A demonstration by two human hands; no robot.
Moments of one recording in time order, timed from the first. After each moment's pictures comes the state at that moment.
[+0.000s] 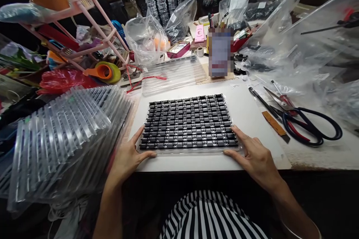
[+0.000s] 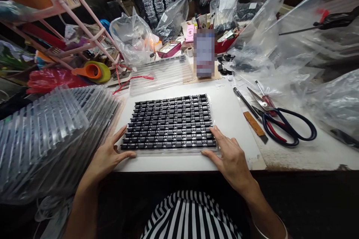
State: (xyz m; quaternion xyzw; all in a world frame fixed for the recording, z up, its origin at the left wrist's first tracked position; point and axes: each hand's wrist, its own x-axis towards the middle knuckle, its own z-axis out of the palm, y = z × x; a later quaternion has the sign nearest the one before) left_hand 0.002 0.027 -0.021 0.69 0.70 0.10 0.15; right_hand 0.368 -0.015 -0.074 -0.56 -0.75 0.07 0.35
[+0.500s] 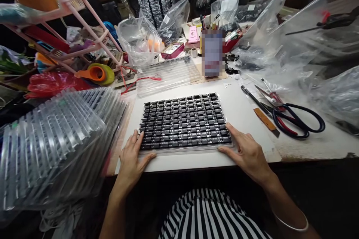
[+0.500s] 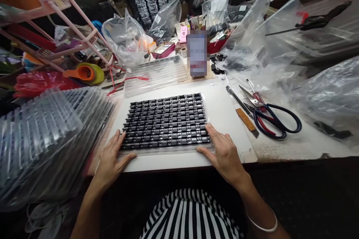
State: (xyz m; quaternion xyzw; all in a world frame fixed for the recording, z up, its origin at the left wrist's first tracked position) left_hand -0.001 0.010 -0.066 0.76 0.63 0.16 0.02; right_hand 0.366 -0.016 -0.075 -0.56 -0.75 0.05 0.34
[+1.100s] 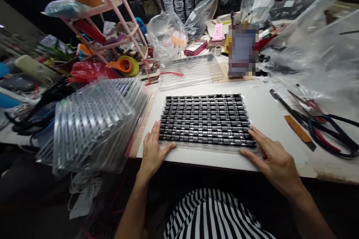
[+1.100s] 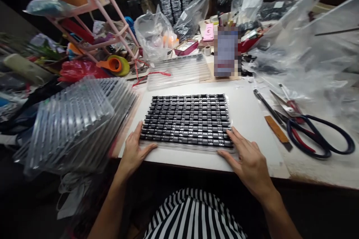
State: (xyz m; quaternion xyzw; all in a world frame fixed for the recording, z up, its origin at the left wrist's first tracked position) left_hand 0.014 0.004 -0.062 0.71 0.66 0.23 0.09; right_hand 0.365 -0.017 -0.076 -0.55 -0.76 0.04 0.34
